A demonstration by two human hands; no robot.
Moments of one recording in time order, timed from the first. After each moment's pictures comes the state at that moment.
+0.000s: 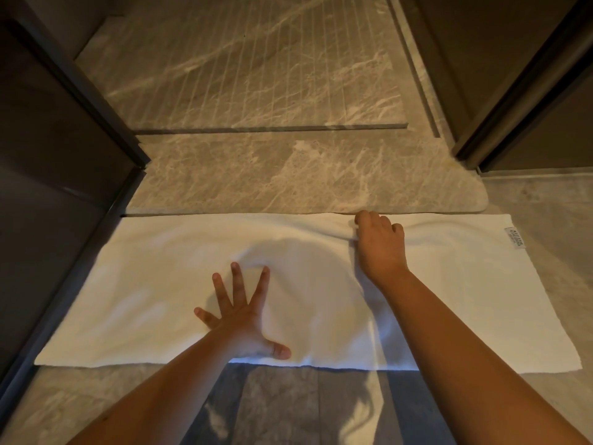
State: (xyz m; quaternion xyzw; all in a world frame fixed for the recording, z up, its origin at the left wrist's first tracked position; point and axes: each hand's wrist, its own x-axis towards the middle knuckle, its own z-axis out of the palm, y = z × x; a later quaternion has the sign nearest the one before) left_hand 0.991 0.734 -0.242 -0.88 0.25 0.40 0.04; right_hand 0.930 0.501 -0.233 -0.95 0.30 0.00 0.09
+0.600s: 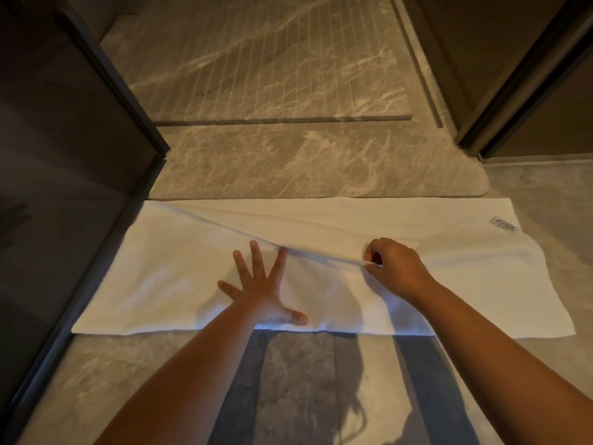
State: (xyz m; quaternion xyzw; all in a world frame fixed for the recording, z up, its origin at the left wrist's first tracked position) left_hand 0.996 0.738 -0.253 -0.89 0.28 0.37 0.01; right_hand 0.874 0.533 -0.217 -0.93 0.26 0.08 0.26
